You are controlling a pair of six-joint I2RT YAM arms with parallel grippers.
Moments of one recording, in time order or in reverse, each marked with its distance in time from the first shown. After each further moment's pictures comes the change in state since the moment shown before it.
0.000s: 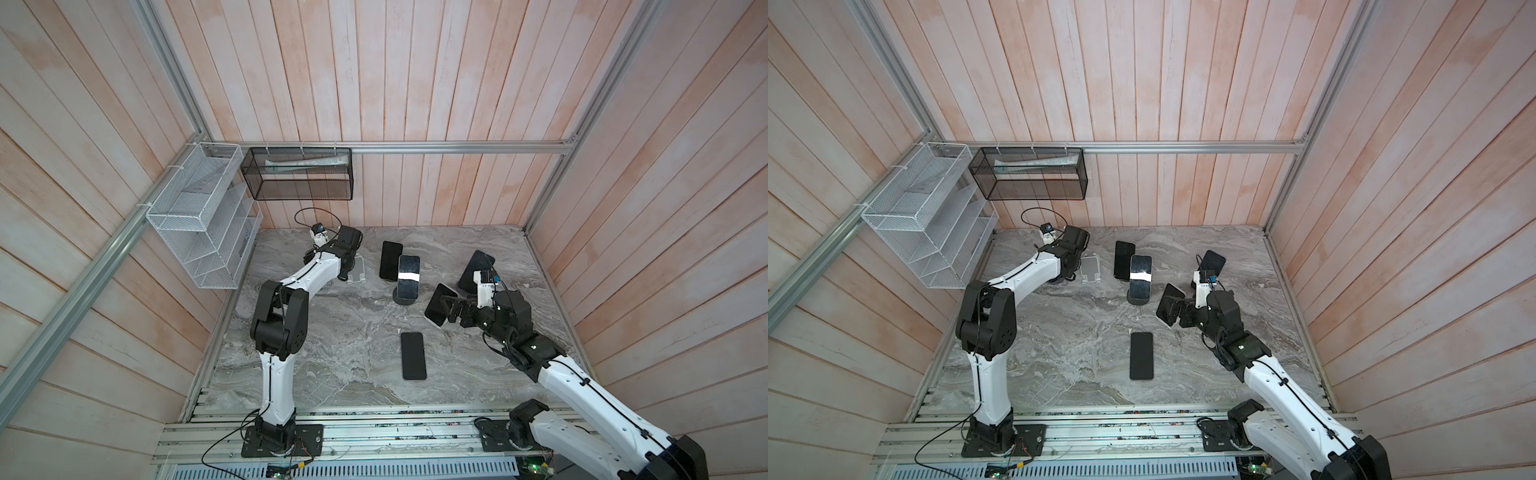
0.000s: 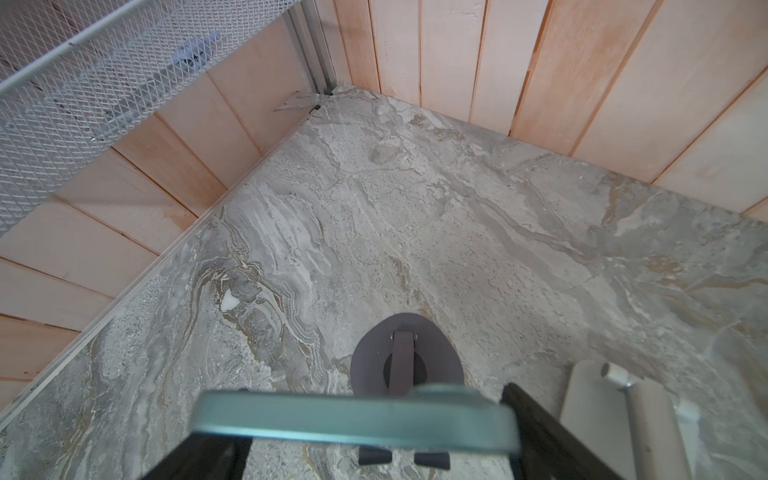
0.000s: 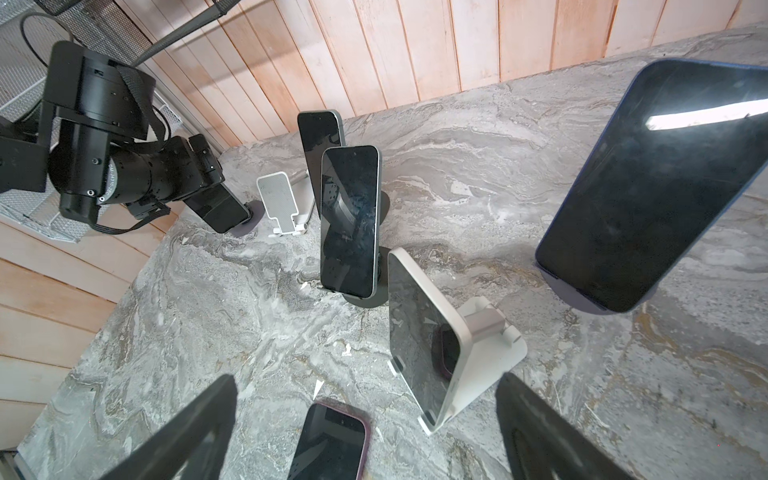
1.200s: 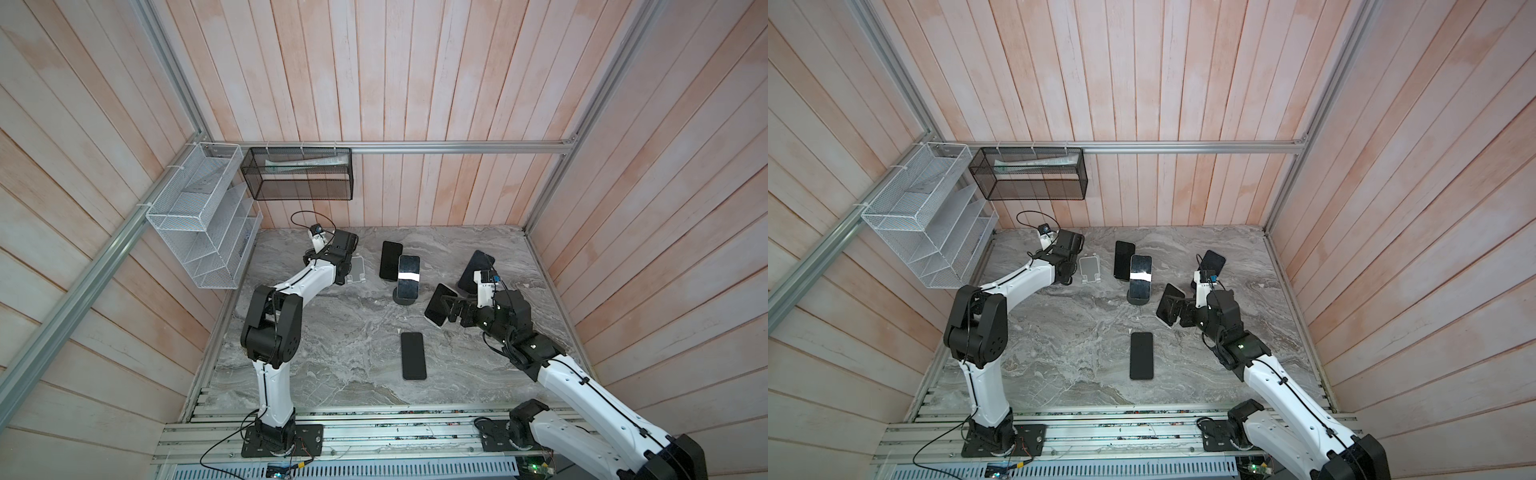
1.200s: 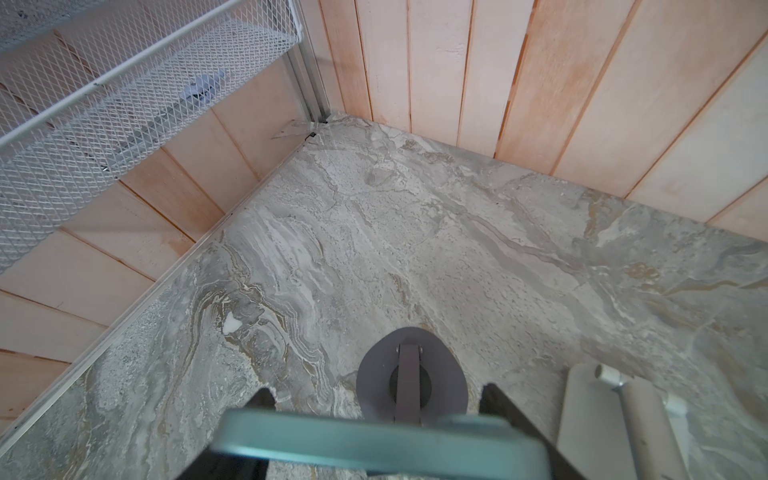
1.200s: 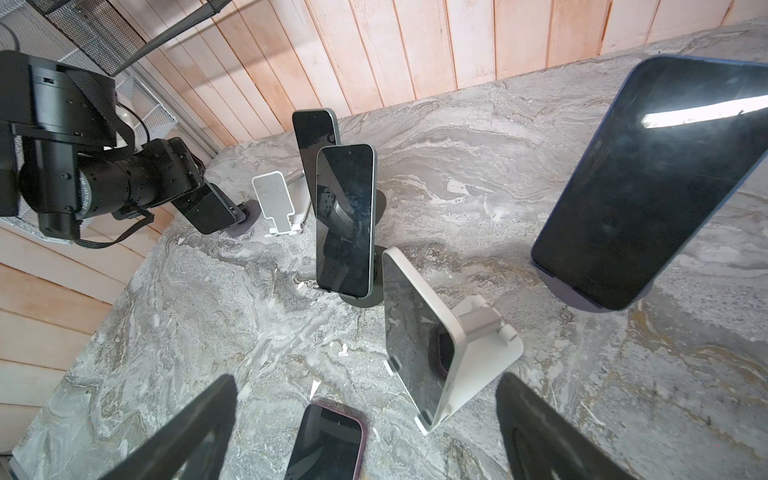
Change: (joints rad) left arm 0.006 -0.095 -0.150 0.194 0.004 0.116; right arm -0.007 0.004 0.000 0.000 0.000 0.000
